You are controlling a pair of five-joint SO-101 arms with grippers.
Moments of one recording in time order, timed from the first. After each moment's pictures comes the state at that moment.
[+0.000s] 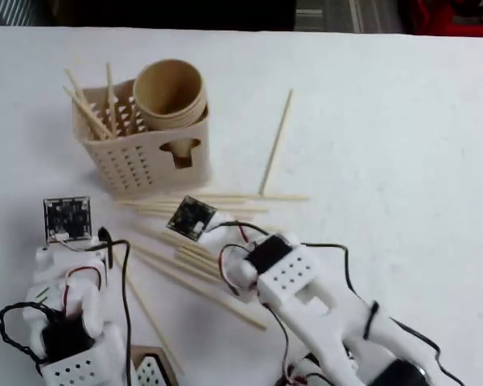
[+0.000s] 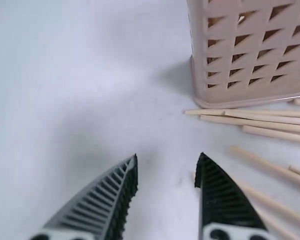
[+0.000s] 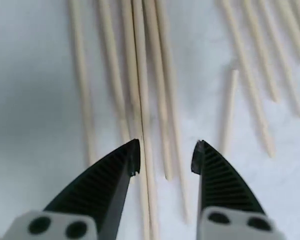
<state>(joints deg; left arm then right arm) -26.2 -104.1 90.3 64.0 -15.9 -42.7 -28.4 55.6 59.1 22.3</state>
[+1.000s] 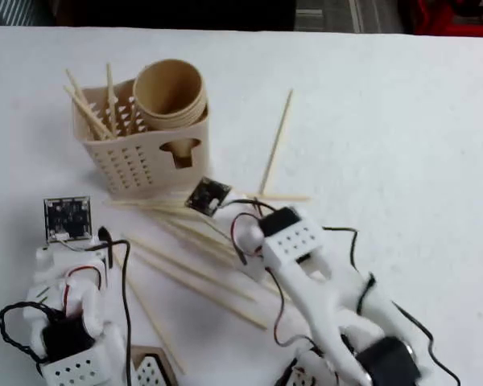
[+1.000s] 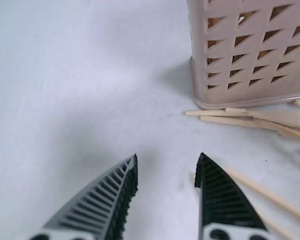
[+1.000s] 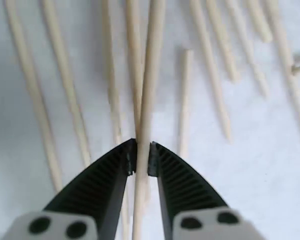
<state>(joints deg) -26.2 -104.1 90.3 63.9 -15.9 -32.6 -24.8 48.9 63.2 30.4</state>
